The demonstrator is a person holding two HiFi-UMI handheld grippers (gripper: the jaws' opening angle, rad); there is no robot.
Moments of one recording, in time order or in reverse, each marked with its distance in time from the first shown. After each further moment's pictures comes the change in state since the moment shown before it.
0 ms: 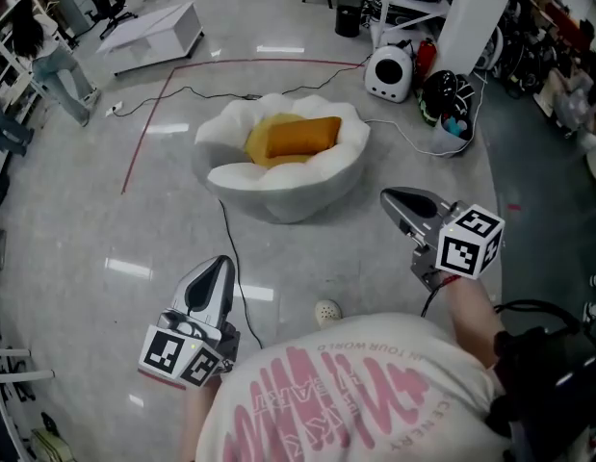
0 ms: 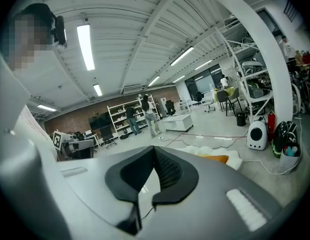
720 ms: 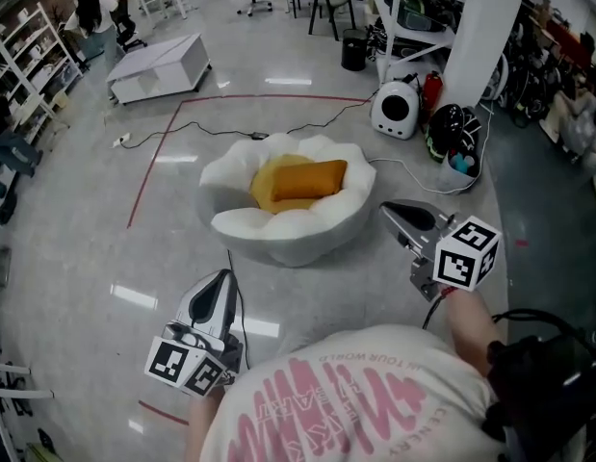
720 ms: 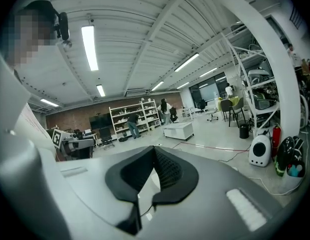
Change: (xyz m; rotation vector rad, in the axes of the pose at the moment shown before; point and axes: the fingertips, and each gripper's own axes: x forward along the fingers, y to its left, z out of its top) left arm 0.078 0.038 0.022 0.033 -0.046 0.019; right arm 0.048 -0.064 0.052 -0.076 -0.056 0.020
